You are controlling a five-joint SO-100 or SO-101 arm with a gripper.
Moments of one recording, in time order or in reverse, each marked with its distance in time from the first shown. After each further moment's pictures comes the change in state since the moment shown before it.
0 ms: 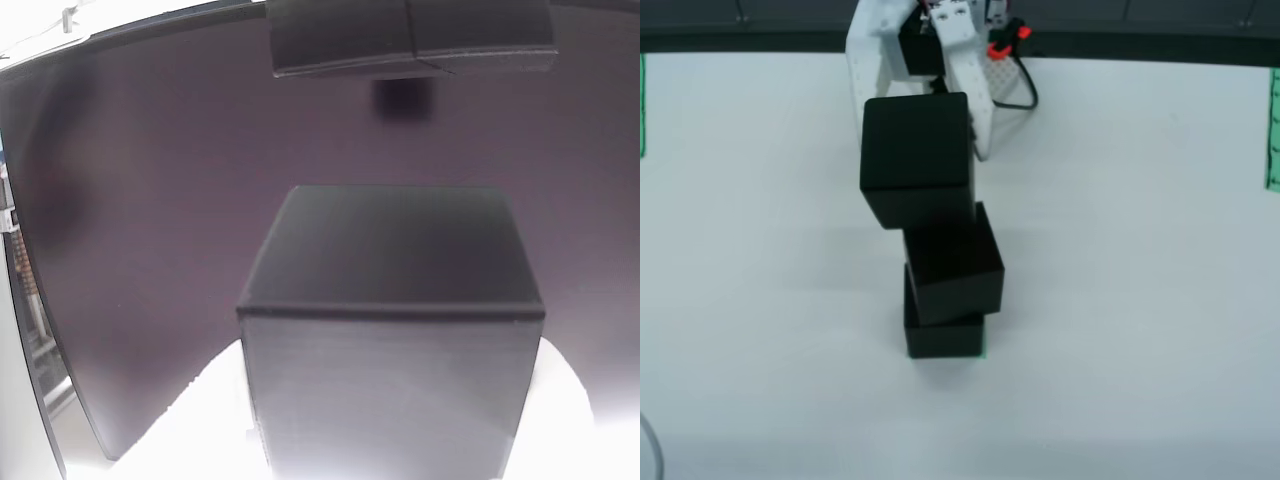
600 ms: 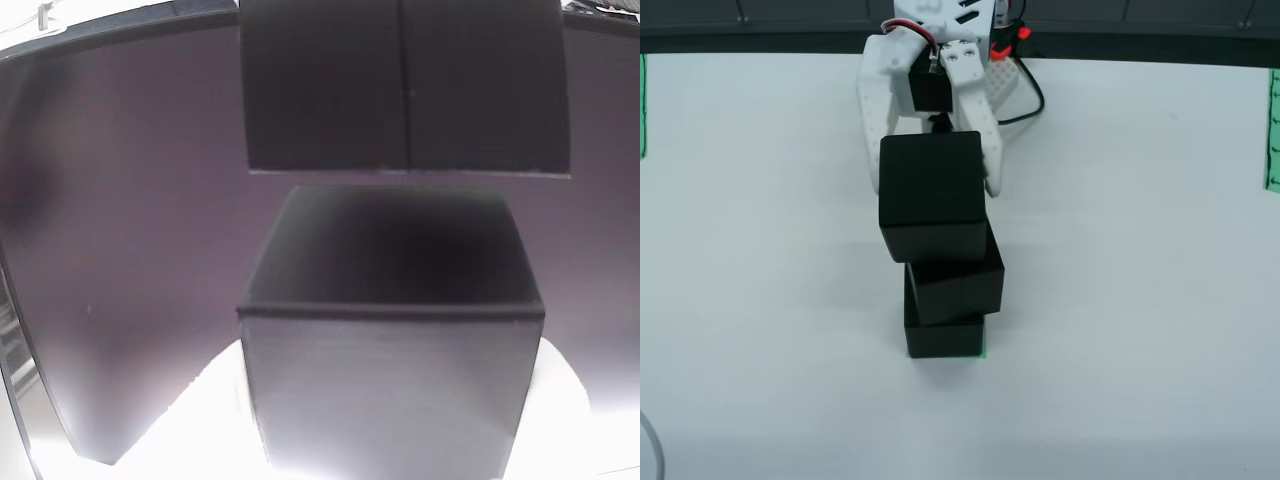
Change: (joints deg) arm -1.8 -11.6 5.5 -20.0 -2.6
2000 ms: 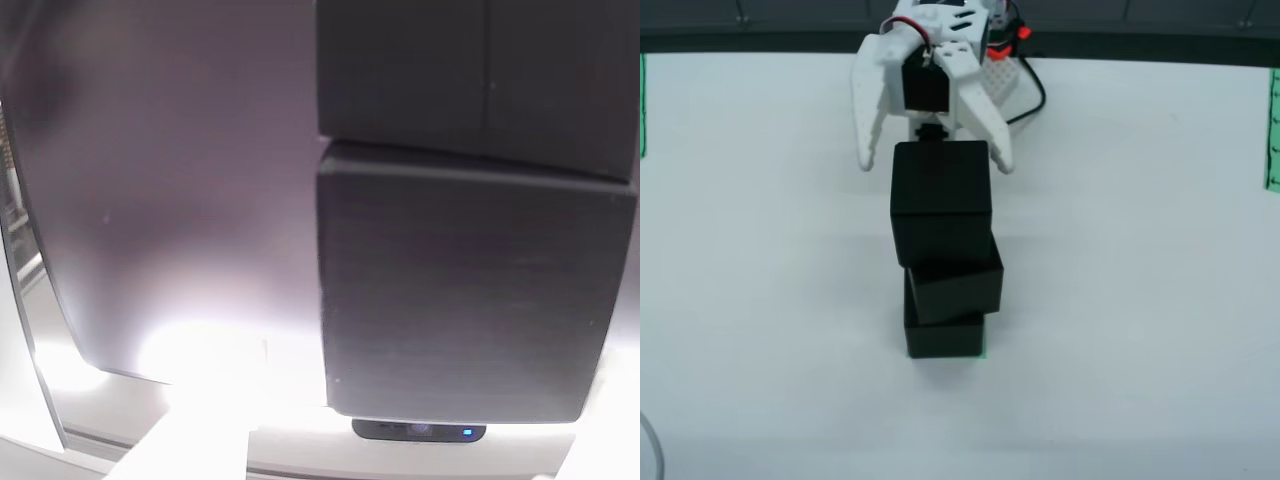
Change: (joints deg) arm 3.2 1.7 10.4 -18.6 -2.8
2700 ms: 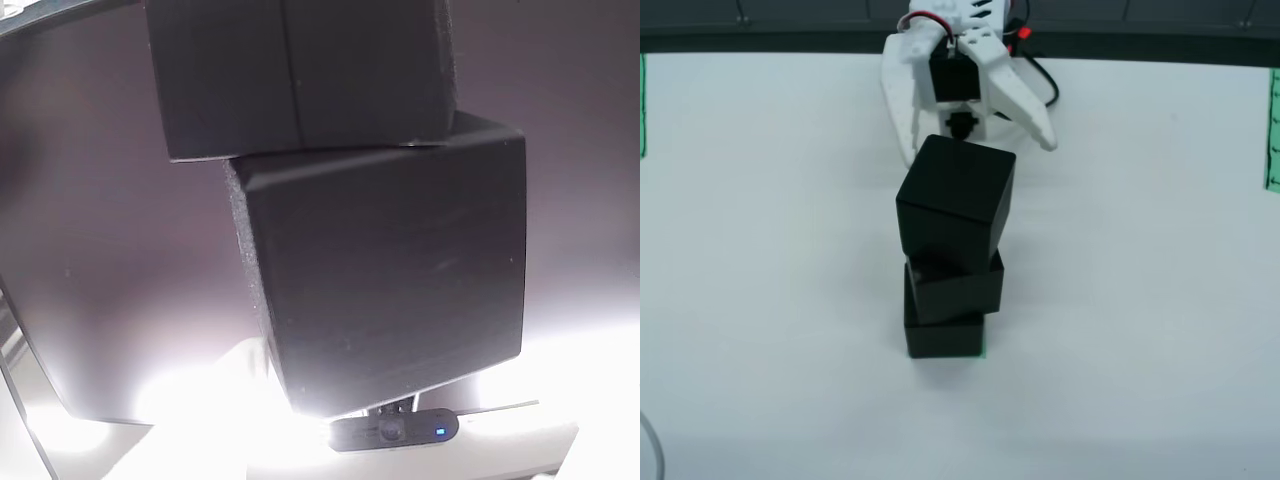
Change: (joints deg) arm -6.2 15.9 3.2 16.7 6.6
